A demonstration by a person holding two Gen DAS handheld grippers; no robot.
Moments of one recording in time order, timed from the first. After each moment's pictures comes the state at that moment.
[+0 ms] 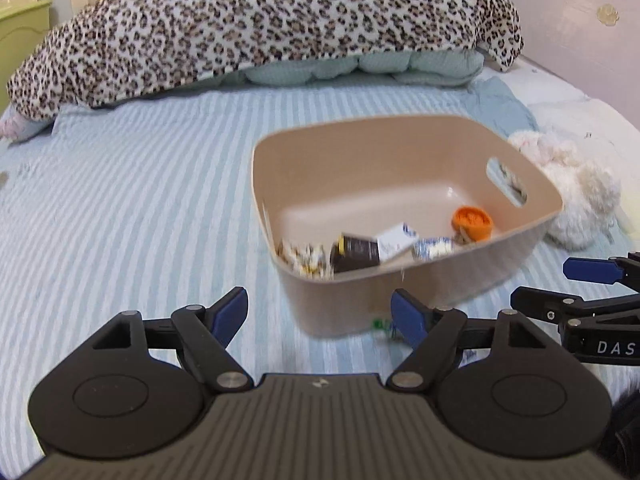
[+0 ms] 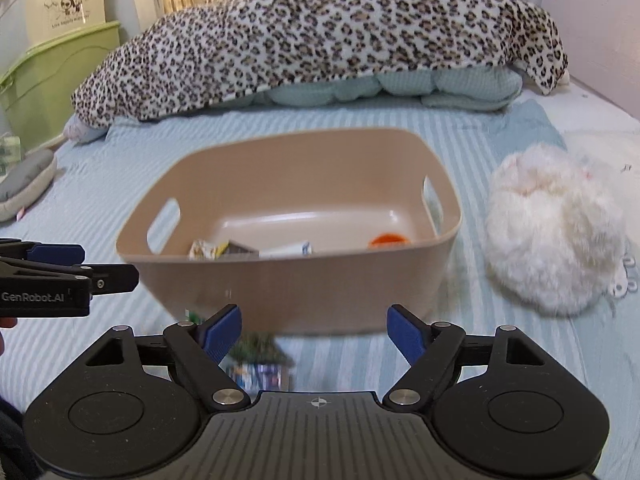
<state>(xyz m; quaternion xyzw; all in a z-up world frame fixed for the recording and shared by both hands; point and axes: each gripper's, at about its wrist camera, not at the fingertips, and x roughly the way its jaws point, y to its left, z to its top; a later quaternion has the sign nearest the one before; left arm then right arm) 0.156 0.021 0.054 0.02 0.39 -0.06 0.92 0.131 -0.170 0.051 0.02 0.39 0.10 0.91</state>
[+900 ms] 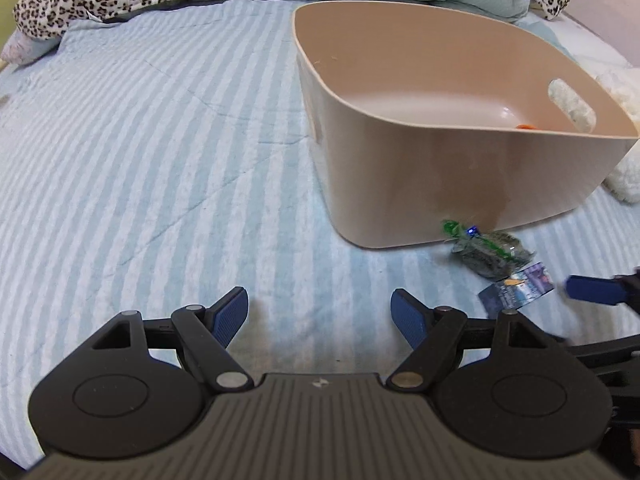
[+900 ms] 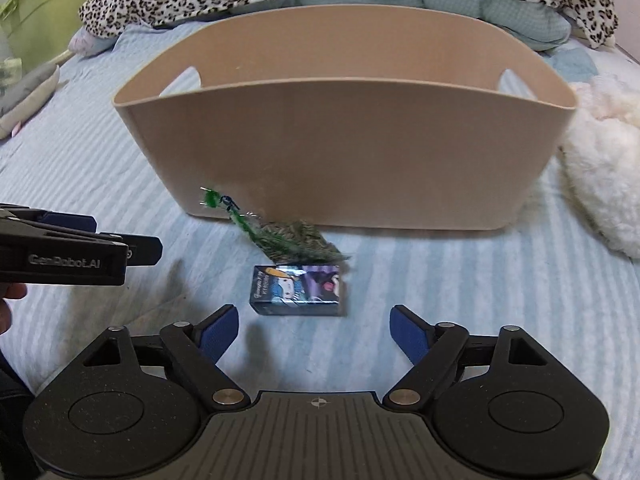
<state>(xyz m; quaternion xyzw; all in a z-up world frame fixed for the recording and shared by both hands) 0.164 0.045 -0.025 0.00 0.48 -0.03 0.88 0.134 -0.115 -0.023 -0.03 0.48 0.12 0.87</state>
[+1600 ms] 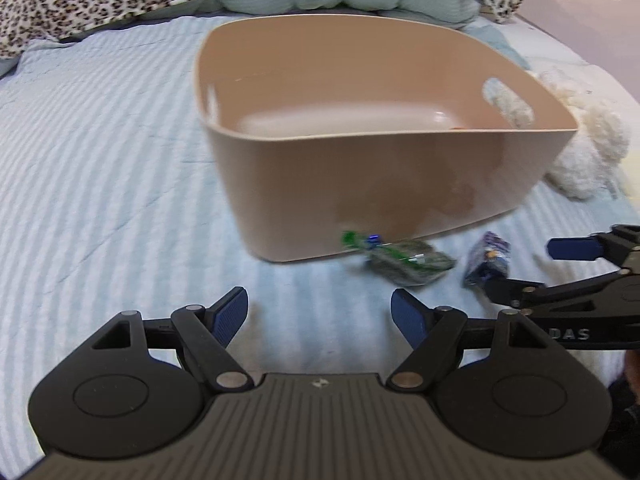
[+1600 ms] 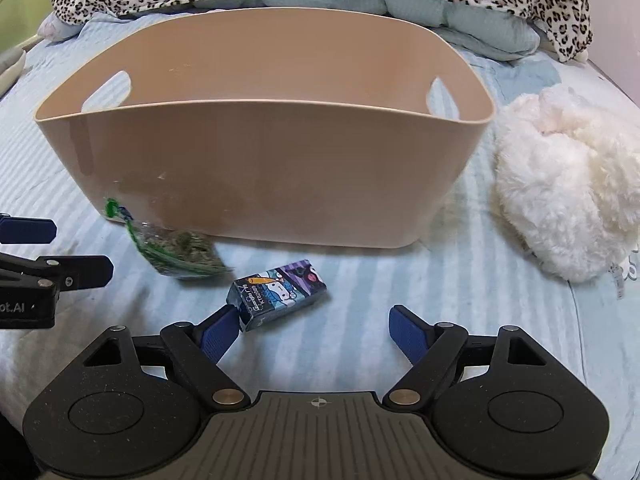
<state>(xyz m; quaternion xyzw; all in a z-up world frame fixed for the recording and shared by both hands) 0.161 0.002 -0.021 -0.01 0.46 -0.09 0.88 0.153 -0.168 -0.016 -0.07 0.48 0.07 0.87</state>
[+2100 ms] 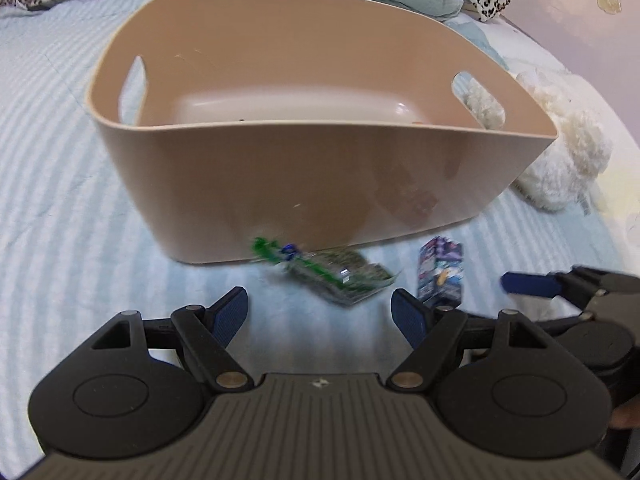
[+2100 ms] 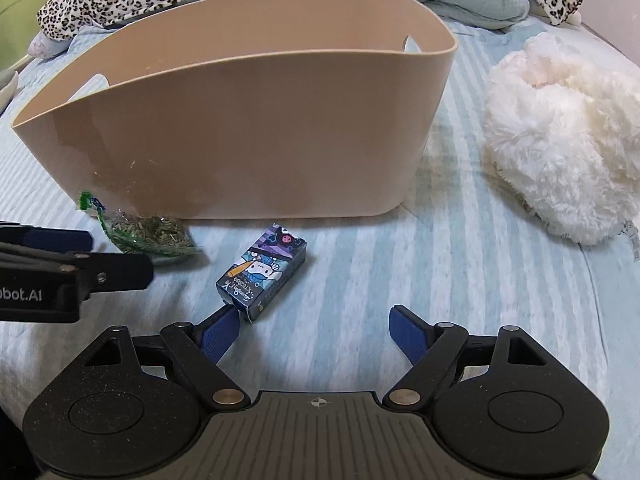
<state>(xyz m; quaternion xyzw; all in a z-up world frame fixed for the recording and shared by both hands) 0.183 -0.030 -0.037 -0.07 0.48 -0.13 0.87 0.152 -0.194 -0.035 -0.03 0.50 0.08 0.86</state>
